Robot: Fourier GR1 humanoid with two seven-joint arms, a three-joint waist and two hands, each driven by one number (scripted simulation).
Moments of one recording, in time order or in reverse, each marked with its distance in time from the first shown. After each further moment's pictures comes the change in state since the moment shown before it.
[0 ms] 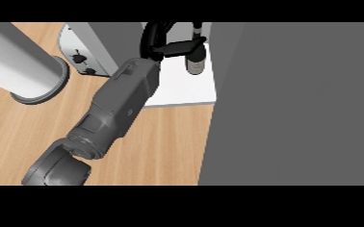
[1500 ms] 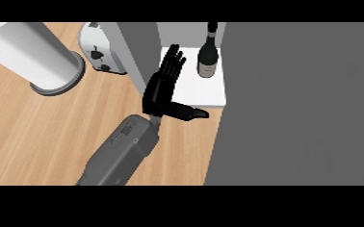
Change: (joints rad) left arm 0.602 -0.008 -0.340 -0.738 0.136 -0.003 0.136; right arm 0.053 -0.034 -0.053 -0.009 0.004 -0.033 0.014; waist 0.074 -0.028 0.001
